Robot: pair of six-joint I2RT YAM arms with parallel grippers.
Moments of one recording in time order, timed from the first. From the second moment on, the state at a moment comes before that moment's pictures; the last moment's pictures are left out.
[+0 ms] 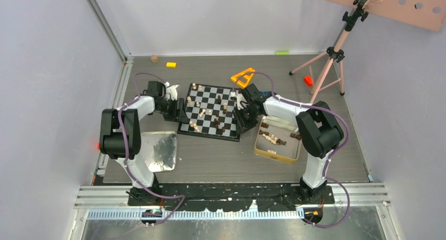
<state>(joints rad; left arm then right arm) -0.02 1.76 1.04 -0.44 0.55 0.05 0.58 1.87 1.21 -0.52 -0.38 0.13</state>
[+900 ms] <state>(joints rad) -0.05 1.55 1.03 -0.67 0.70 0.12 0.38 1.74 1.22 -0.47 -0.47 0.06</state>
